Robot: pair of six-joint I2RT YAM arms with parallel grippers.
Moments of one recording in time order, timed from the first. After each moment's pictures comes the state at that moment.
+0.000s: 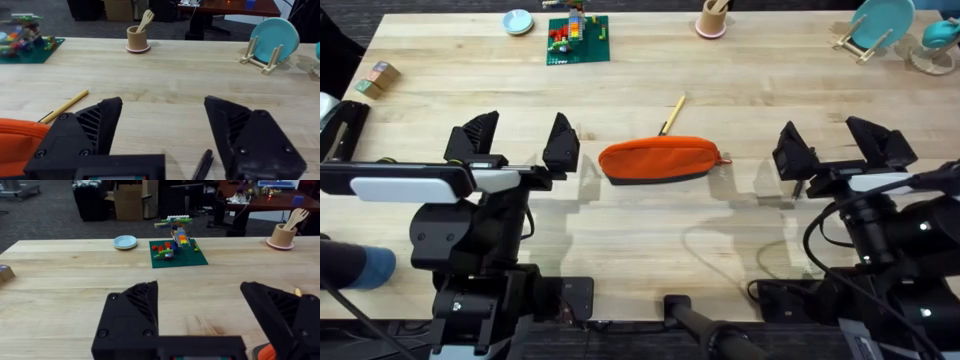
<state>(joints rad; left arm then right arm) 0.00 0.00 0.01 -0.02 0.01 -0.01 0.00 0.00 0.01 -0.09 -0.04 0.00</state>
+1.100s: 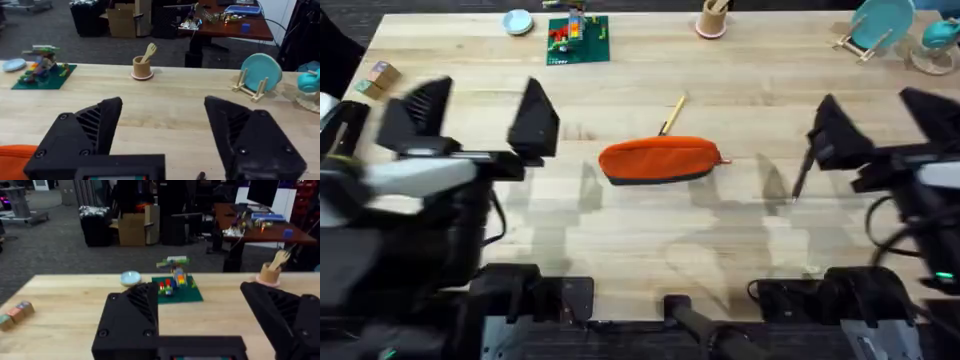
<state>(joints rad) 0.00 0.05 0.29 -0.14 0.00 -0.01 0.00 0.07 0.32 -0.28 -0.05 0.00</state>
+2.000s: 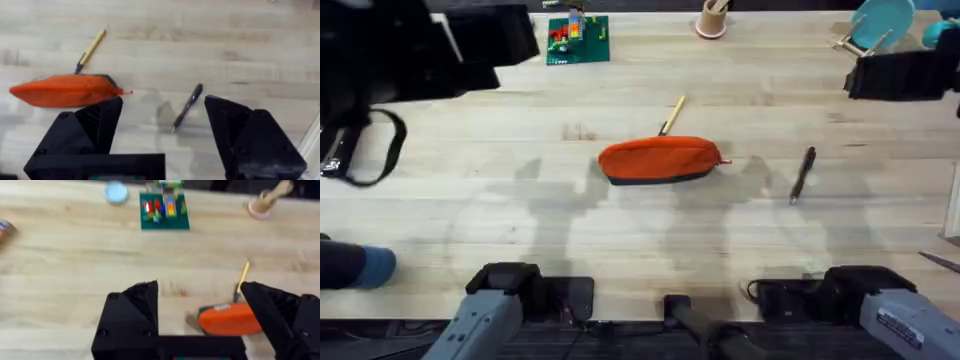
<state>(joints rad) 0.00 0.83 1.27 -1.02 0.06 -0.11 0.00 0.95 1.35 -1.25 -0.06 0.01</state>
